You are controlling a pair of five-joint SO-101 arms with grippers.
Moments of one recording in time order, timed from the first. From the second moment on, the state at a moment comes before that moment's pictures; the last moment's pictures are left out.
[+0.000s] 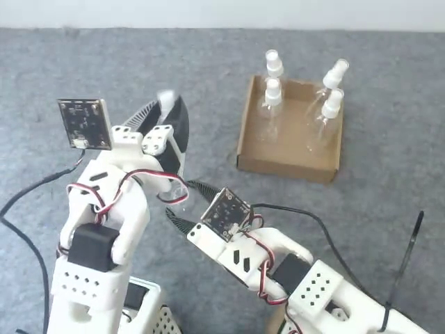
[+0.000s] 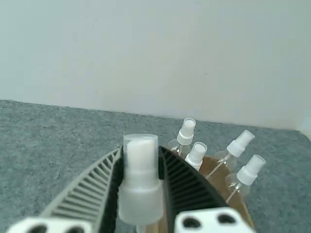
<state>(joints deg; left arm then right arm) 9.6 -61.8 44.3 46.4 21.7 -54.7 -60.9 79.0 8.7 5.7</state>
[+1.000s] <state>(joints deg) 12.6 -61.8 50.2 60.1 9.4 -51.6 -60.9 79.0 8.2 -3.2</state>
